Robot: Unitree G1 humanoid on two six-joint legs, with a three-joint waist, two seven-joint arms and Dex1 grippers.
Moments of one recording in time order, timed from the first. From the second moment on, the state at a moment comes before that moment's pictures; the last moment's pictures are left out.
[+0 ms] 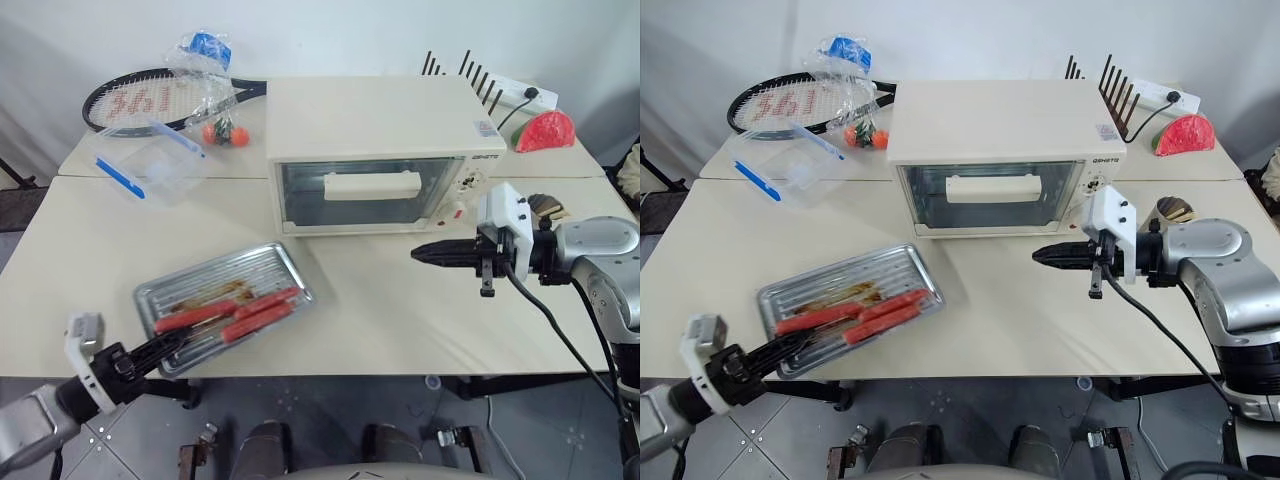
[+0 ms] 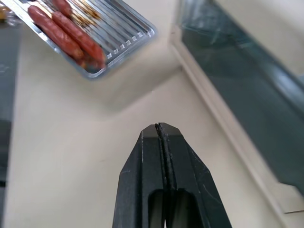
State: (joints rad) left arm 0.25 0.79 0.56 -0.09 -1.94 1.25 -0.09; right arm -0.52 -0.89 -0.02 -0.18 0.49 0.52 1.22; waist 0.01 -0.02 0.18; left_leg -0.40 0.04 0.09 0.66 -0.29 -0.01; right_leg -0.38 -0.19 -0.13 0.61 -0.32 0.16
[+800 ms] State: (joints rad) left arm -0.54 0.58 -0.01 0.33 -1.59 1.43 -0.22; right arm -0.12 -0.97 -0.26 -0.39 0.54 0.61 1.12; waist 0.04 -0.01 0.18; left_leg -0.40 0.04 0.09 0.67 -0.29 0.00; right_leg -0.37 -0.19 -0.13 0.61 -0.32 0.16
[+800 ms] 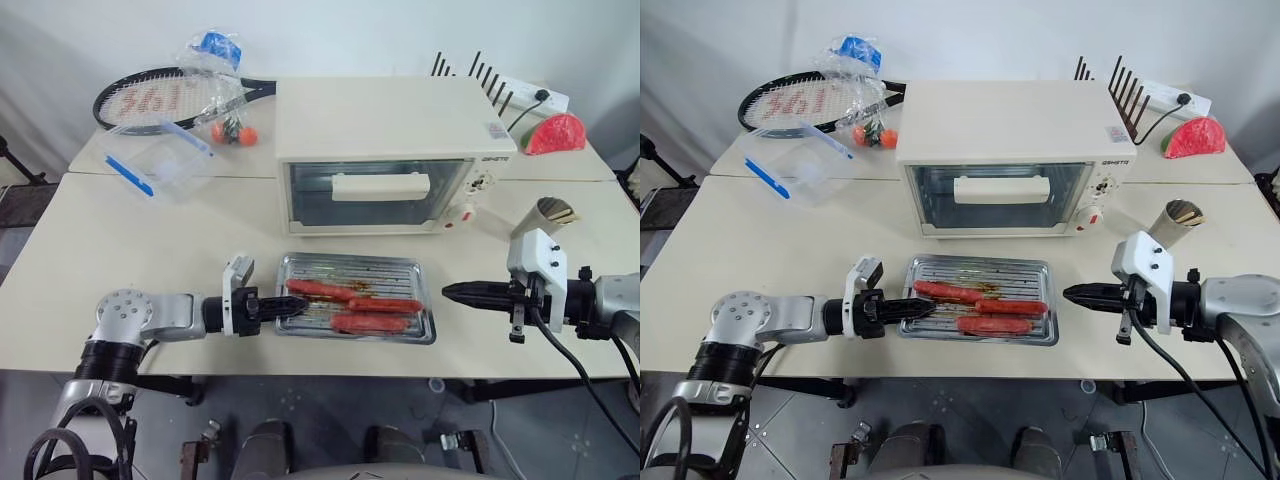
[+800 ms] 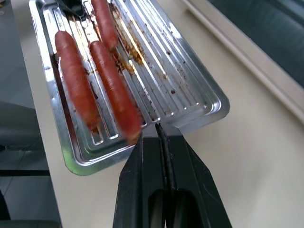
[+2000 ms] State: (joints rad) left arm -0.43 0.78 0.10 0.08 -0.97 1.22 -0.75; right arm -0.03 -1.03 -0.35 -0.35 0.56 0.56 1.20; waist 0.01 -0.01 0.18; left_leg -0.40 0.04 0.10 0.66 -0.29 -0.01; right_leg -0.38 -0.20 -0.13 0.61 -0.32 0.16
